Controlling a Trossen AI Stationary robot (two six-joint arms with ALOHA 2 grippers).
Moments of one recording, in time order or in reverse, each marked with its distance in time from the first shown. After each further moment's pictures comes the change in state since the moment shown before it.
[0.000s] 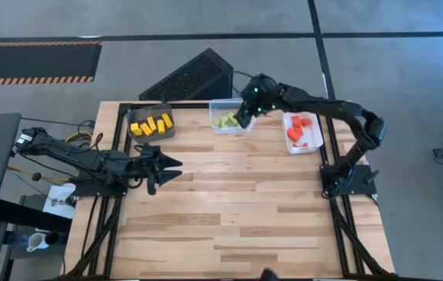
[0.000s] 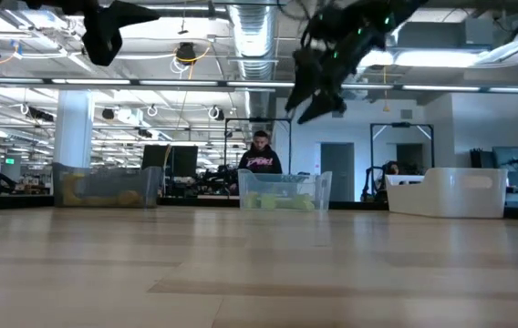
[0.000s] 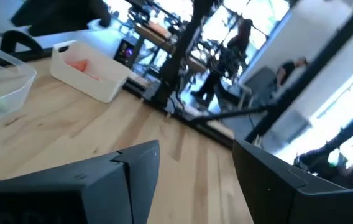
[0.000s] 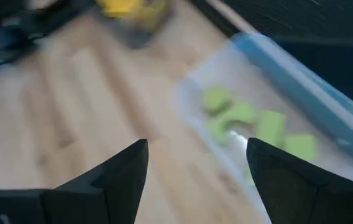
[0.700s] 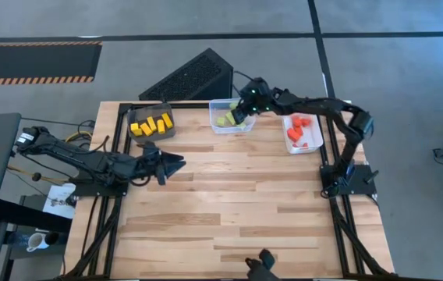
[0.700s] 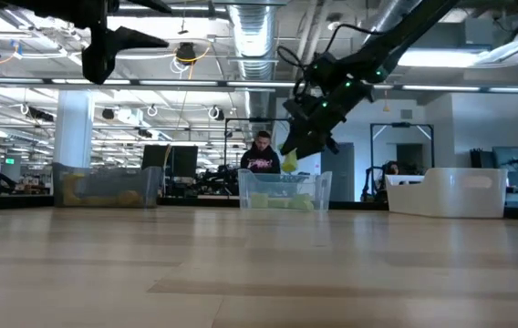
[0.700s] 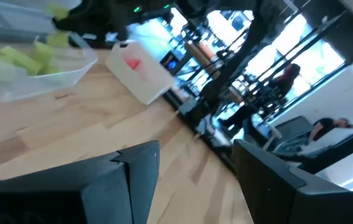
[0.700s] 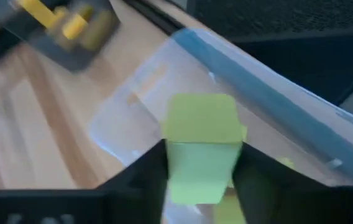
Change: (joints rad) left arm 0.000 0.081 0.000 0.003 -0.218 -0.274; right arm -0.092 0.151 -0.136 0.370 -0.028 0.064
